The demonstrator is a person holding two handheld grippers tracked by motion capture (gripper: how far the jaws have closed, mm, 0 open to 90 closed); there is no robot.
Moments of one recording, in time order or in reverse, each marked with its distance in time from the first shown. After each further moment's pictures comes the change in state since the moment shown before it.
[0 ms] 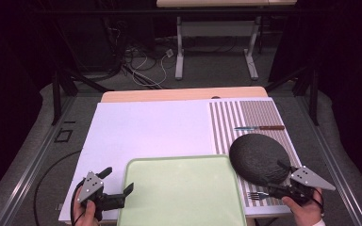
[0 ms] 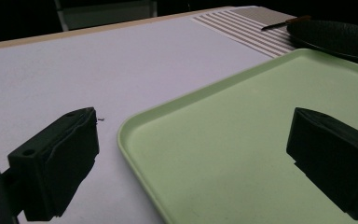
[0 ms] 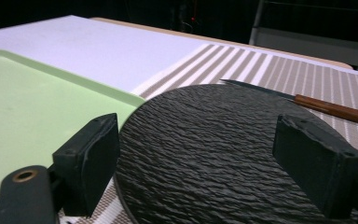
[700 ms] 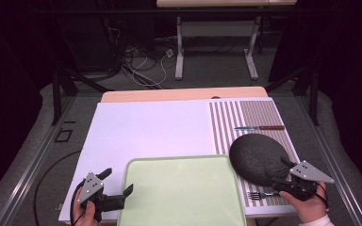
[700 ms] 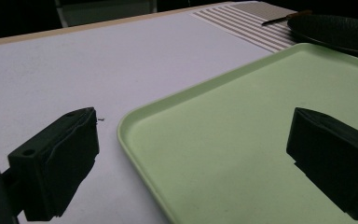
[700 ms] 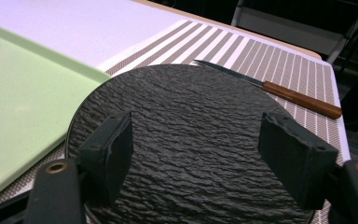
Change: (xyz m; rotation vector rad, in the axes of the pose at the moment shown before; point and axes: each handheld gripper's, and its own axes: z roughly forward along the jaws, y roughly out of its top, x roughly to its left) left arm -0.001 -0.002 -0.002 0.017 0.001 0.007; right arm -0.014 0.011 0.002 0.105 -0.062 -0.088
